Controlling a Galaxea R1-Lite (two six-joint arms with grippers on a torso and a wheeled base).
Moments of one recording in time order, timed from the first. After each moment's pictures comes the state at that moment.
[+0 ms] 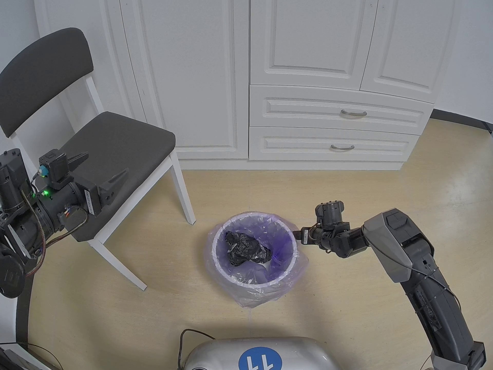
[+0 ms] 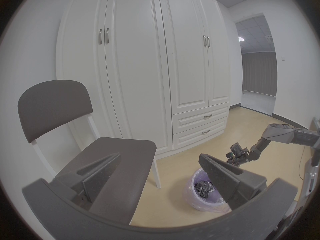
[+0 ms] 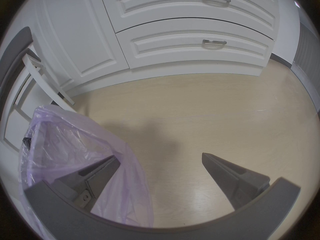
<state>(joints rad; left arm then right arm) -0.13 1.47 -0.50 -0.96 -0.16 0.19 0.29 2.93 -1.97 -0.36 -0.09 0.21</state>
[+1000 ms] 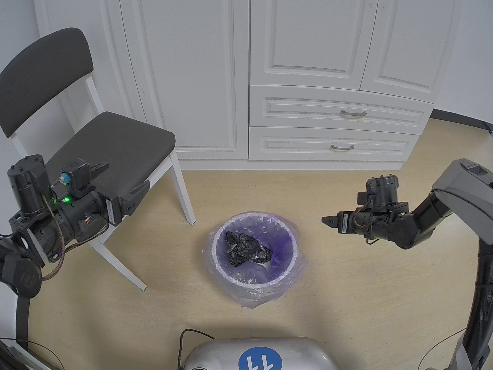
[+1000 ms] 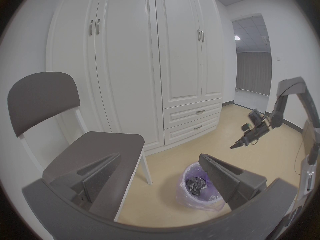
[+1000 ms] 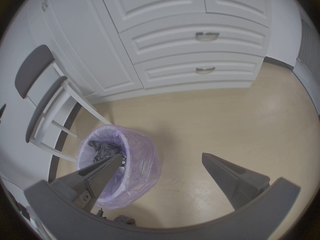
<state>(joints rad) -0.20 1.57 -0.51 -1.01 -0.15 0.19 0.24 2.23 -1.06 -0.62 0.02 0.19</state>
